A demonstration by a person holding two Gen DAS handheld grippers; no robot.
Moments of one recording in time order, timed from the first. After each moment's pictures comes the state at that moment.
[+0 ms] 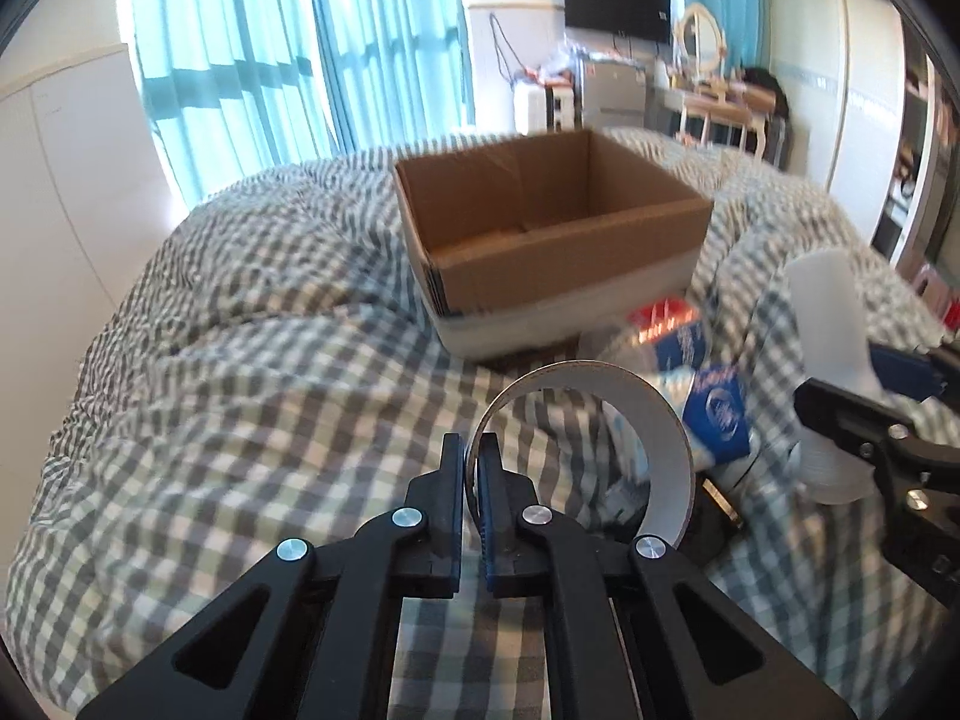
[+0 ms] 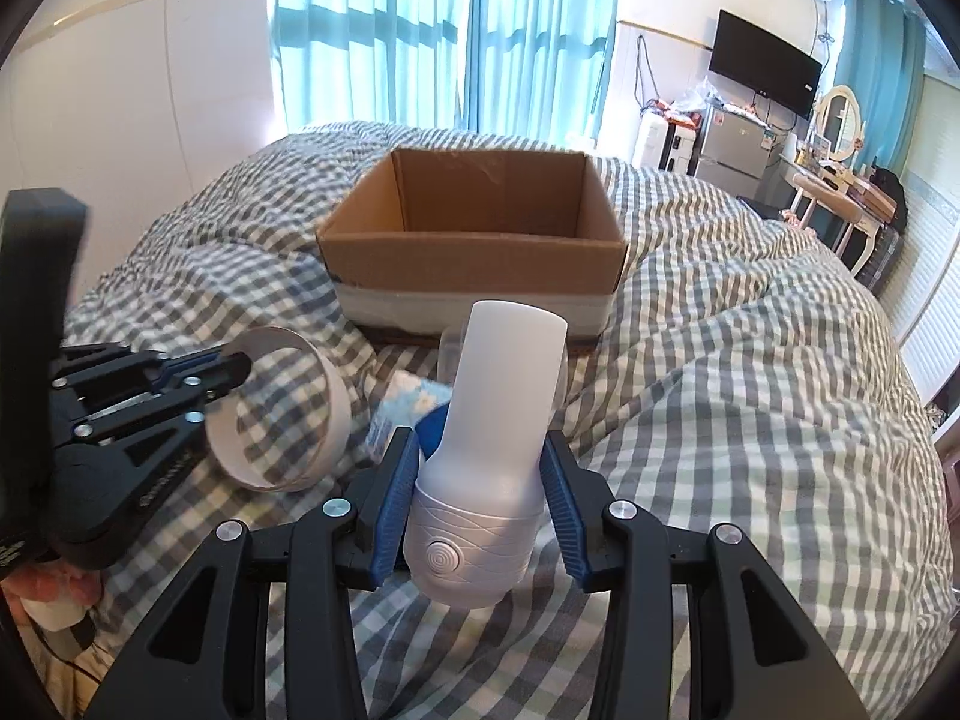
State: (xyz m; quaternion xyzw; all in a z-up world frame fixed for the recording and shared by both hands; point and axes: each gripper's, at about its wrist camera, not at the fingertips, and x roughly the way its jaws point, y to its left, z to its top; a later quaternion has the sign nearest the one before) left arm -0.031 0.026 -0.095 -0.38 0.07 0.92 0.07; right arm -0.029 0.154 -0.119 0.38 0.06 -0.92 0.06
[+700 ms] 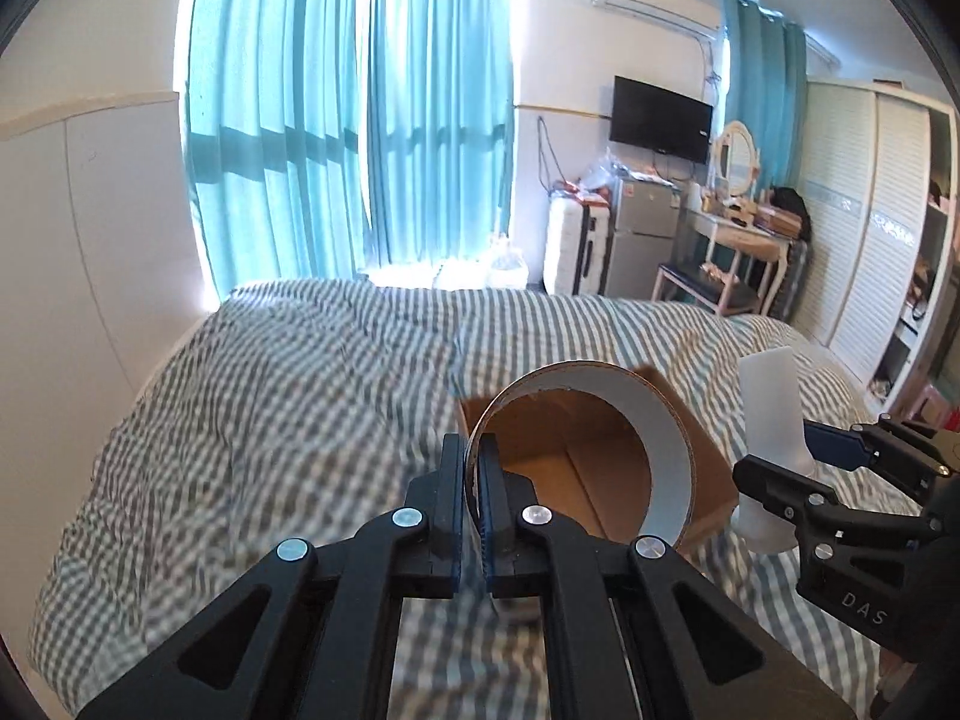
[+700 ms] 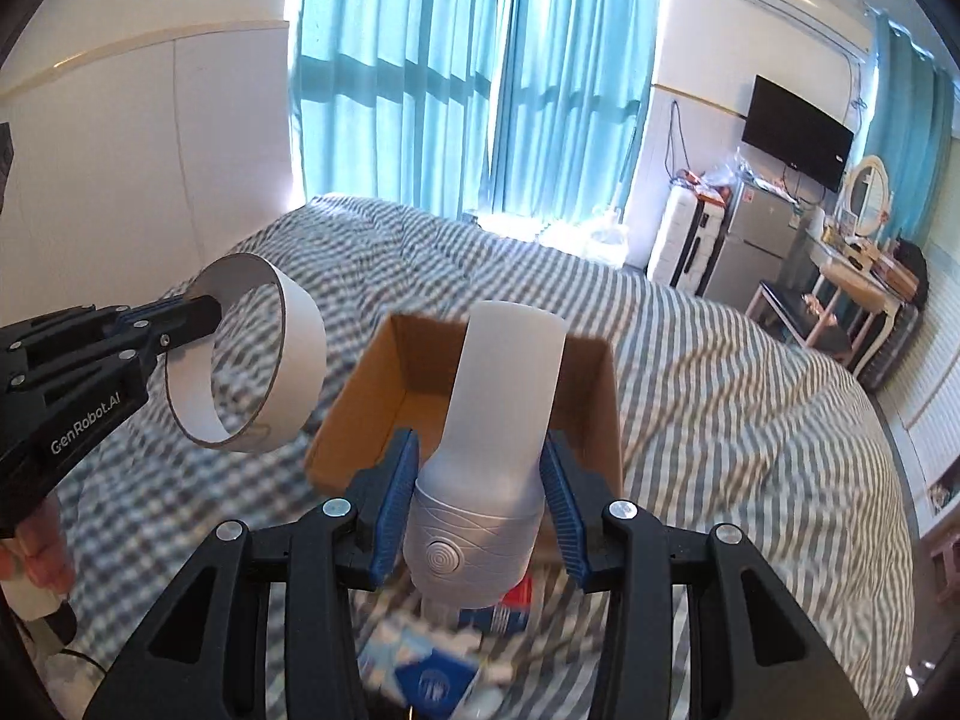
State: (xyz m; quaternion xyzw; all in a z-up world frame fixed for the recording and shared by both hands) left arm -0.138 -0.007 0.026 -0.29 0.01 0.96 0.04; right arm -0.164 0.135 -0.018 0.33 0.08 -0.93 0.10
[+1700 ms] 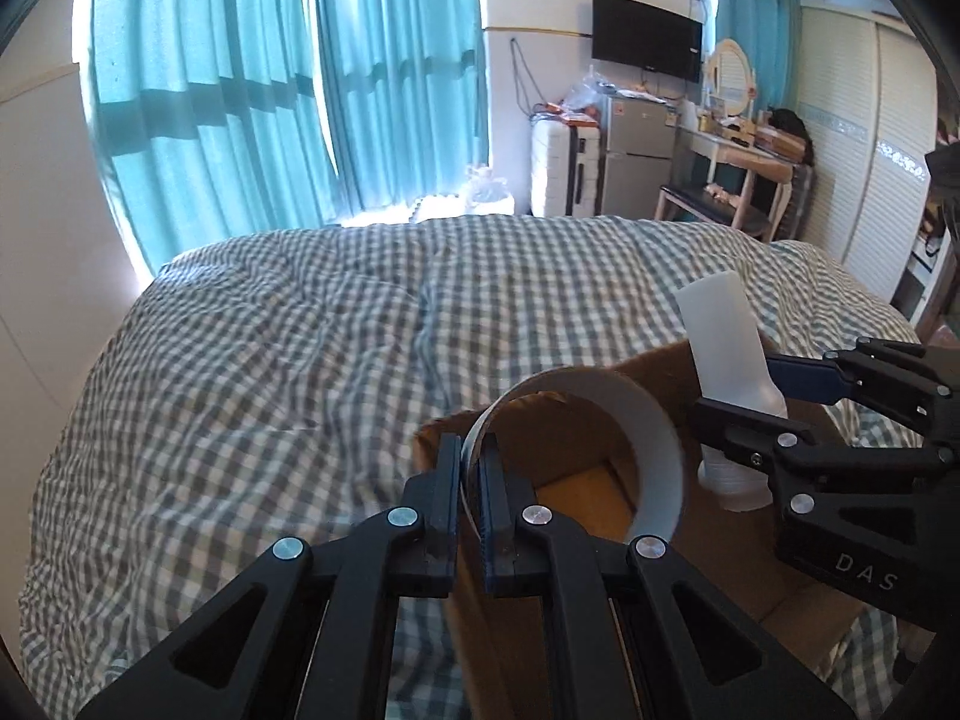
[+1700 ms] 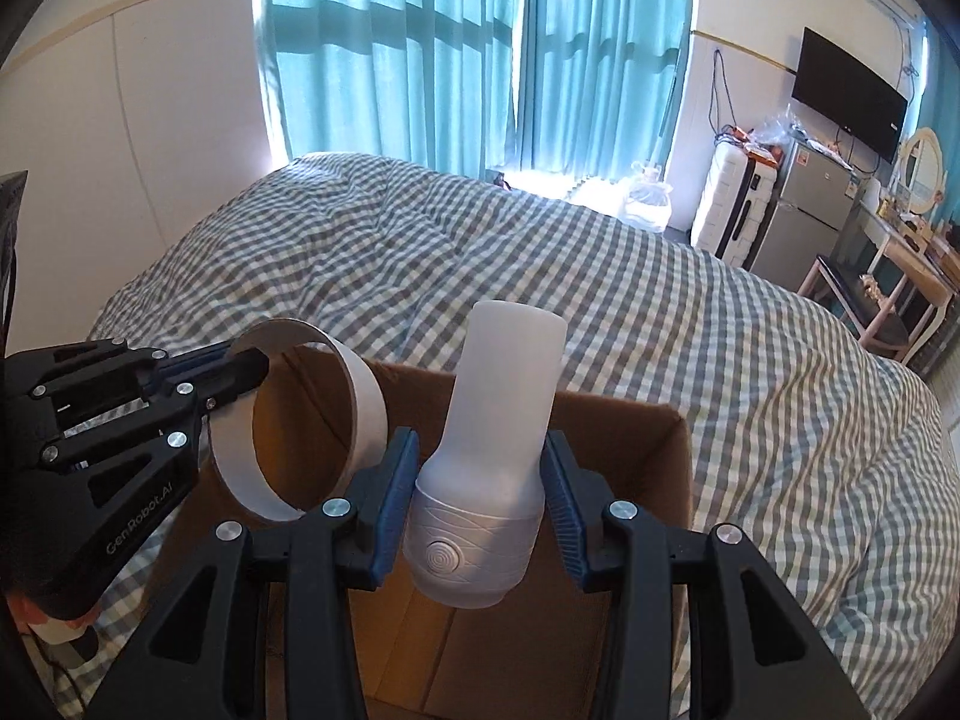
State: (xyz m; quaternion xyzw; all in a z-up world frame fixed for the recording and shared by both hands) left arm -0.272 0.031 -0.070 -0.36 0.06 0.93 0.07; right arm -0.326 0.149 -0.110 0.39 0.07 -0.91 0.13
